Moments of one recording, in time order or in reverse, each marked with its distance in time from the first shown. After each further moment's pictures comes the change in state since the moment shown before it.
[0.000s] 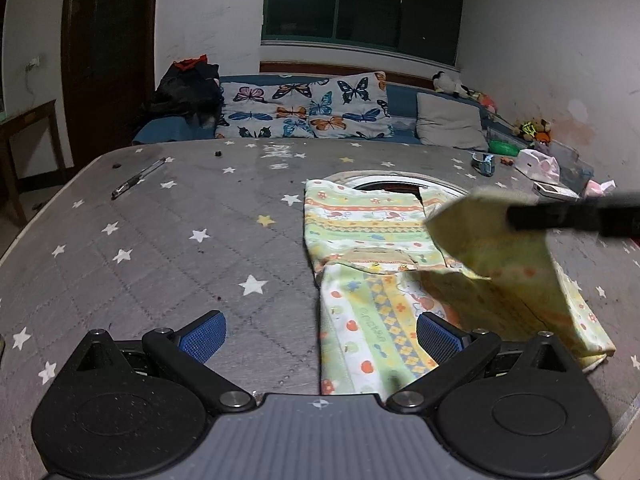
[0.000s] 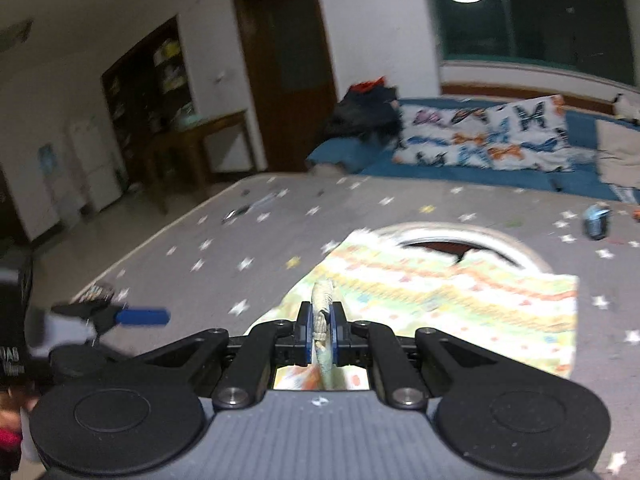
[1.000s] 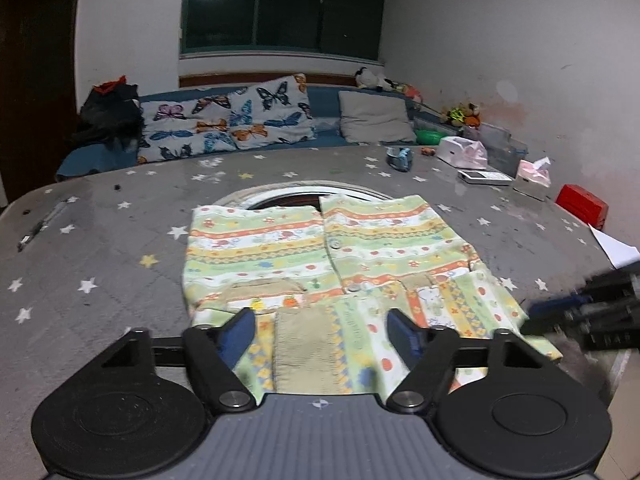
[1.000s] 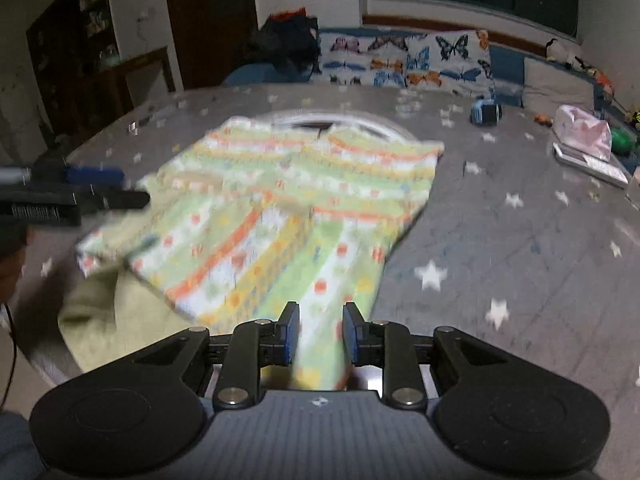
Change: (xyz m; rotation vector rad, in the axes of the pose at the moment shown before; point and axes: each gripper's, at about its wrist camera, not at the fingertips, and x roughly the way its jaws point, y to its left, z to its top) left arm 0.032 -0.067 0.020 0.143 -0.005 -0.200; right arm -0.058 -0.082 -0.074 0.082 0.167 -0.246
